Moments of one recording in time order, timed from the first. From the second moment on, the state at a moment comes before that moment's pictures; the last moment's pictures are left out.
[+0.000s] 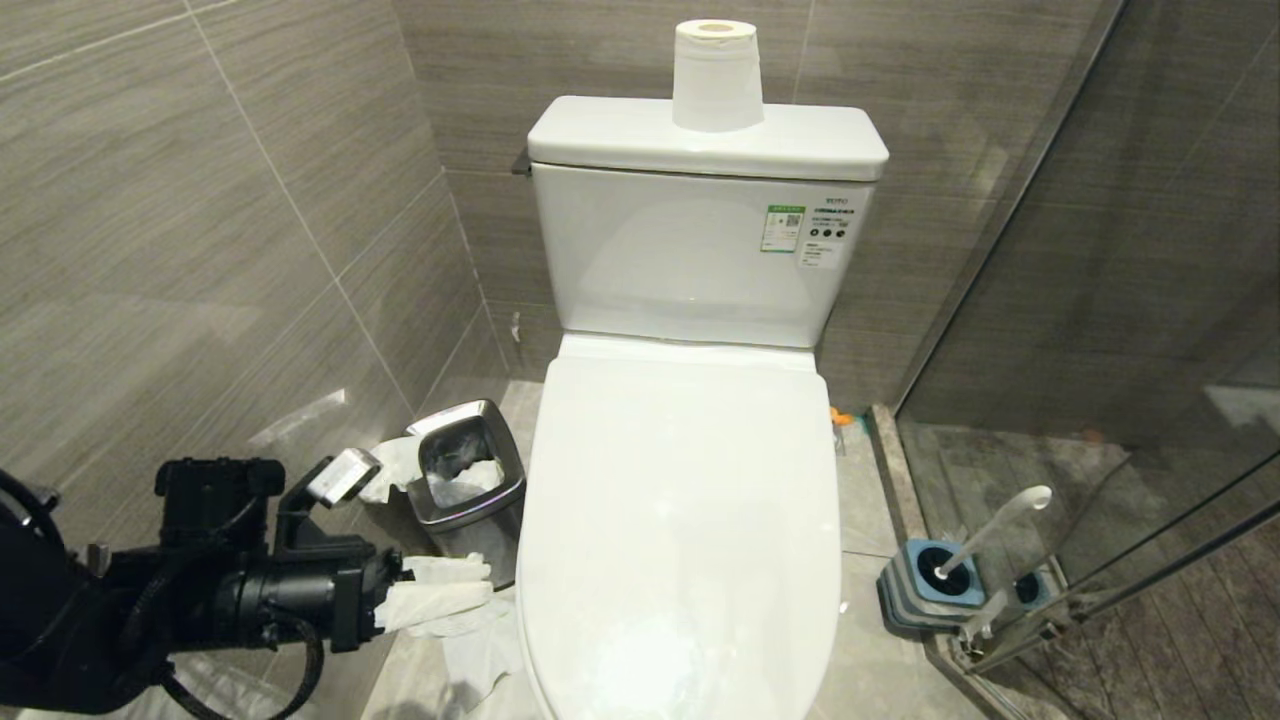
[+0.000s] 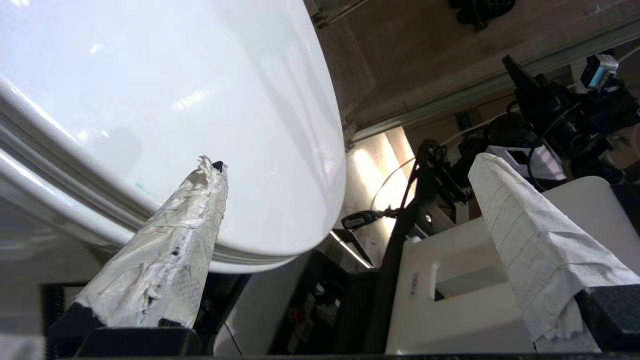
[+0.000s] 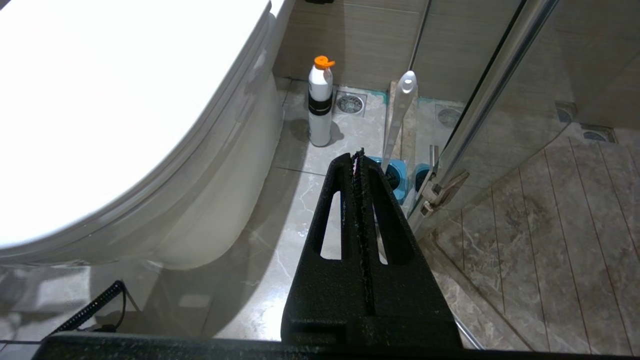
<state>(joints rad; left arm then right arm) -0.05 1.84 -0.48 -0.72 -1.24 -0.07 0.00 0.00 0.00 0.01 0.00 0.02</state>
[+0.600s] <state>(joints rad) -0.03 1.74 -0.48 -0.75 -1.15 -0.07 0.00 0.00 0.00 0.01 0.00 0.01</state>
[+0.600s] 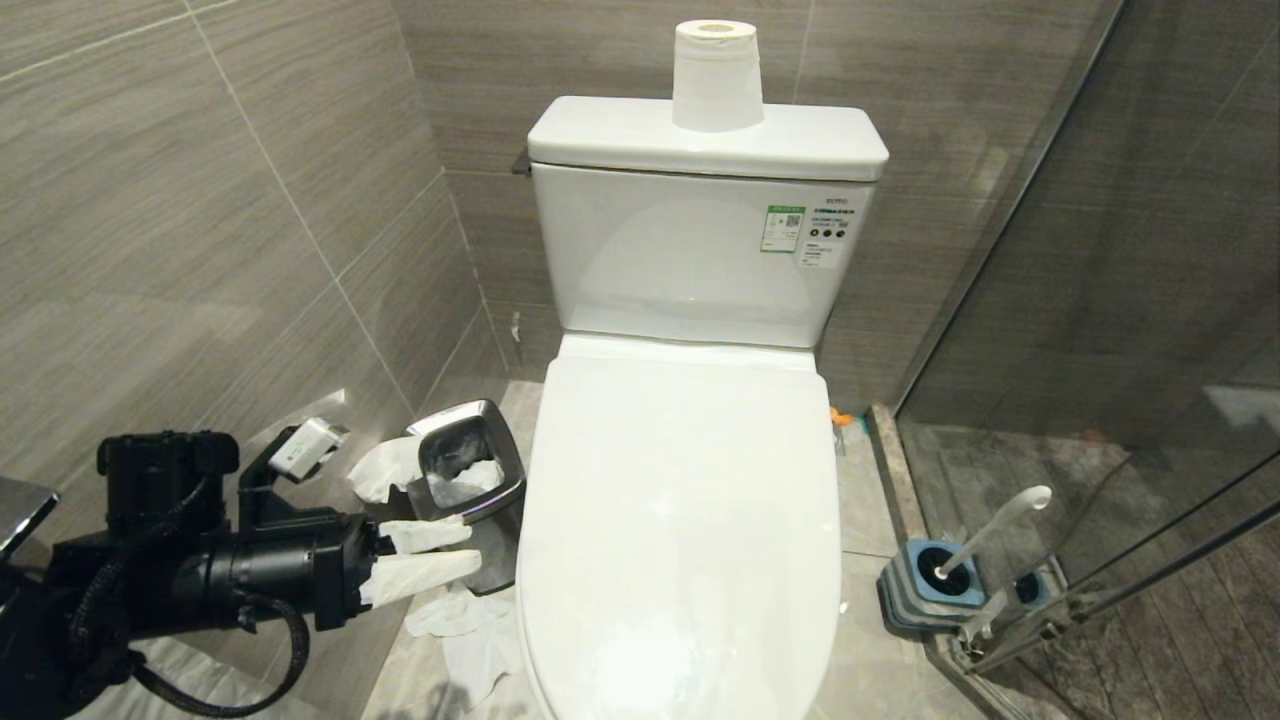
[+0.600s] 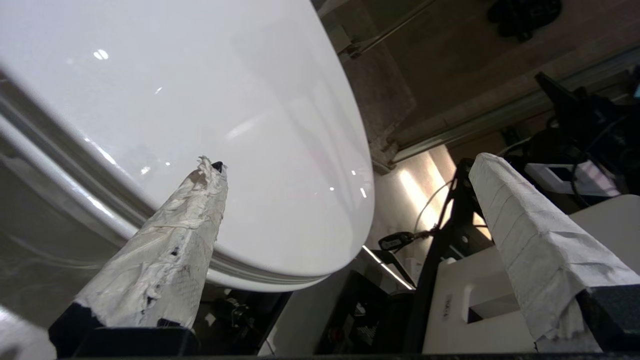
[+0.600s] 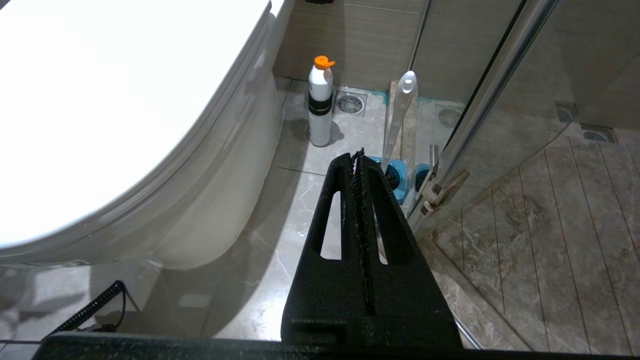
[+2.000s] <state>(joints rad) -0.05 1.67 -0.37 -0.75 -1.01 -0.06 0.00 0.00 0.00 0.01 0.00 0.02</state>
